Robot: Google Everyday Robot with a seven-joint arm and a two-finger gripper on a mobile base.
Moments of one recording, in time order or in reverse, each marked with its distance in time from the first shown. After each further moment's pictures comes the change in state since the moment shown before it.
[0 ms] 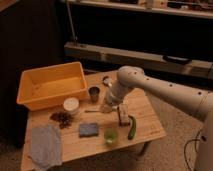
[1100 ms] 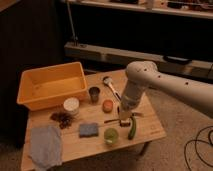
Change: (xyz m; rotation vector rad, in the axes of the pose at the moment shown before) arm 0.073 0.054 -0.065 -0.095 0.271 0.014
